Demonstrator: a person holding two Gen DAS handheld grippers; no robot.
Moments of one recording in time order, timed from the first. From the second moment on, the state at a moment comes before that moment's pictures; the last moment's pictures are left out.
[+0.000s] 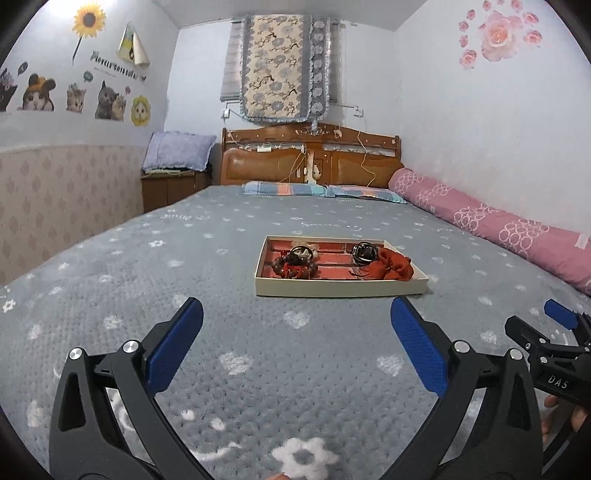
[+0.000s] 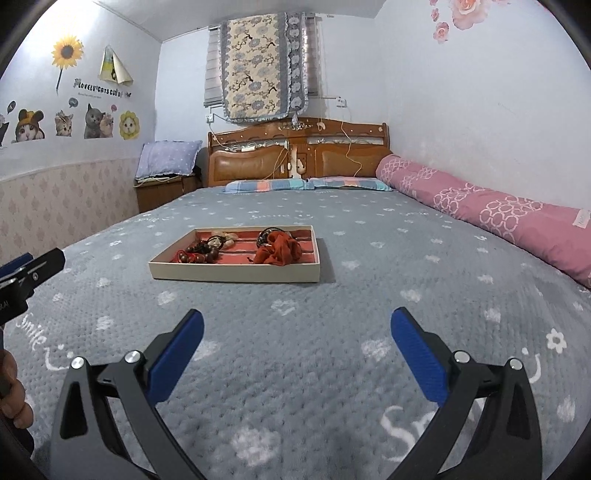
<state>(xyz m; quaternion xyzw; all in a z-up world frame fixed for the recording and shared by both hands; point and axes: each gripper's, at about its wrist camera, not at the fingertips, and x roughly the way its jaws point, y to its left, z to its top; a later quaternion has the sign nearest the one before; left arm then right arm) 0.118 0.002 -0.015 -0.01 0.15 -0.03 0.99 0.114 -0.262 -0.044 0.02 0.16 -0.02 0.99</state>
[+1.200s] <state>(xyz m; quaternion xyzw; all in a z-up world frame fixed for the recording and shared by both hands) 0.123 -0.007 -0.046 0.00 0.16 -0.03 0.99 0.107 -0.260 -0.054 0.02 0.15 0.00 0.99</state>
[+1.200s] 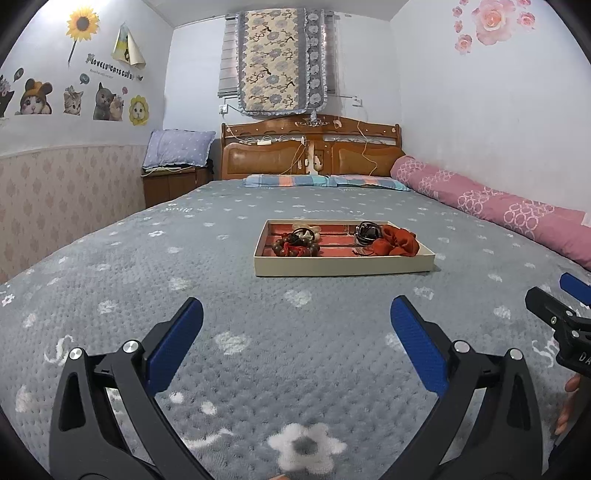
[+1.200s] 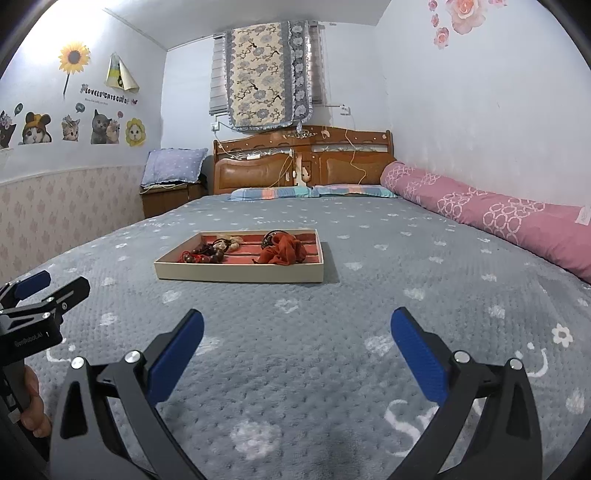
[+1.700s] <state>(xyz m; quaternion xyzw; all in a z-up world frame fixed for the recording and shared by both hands) 0.118 -0.010 -0.046 0.01 0.15 -0.03 0.99 0.108 -0.260 -0.057 0.02 0.15 -0.01 0.99</state>
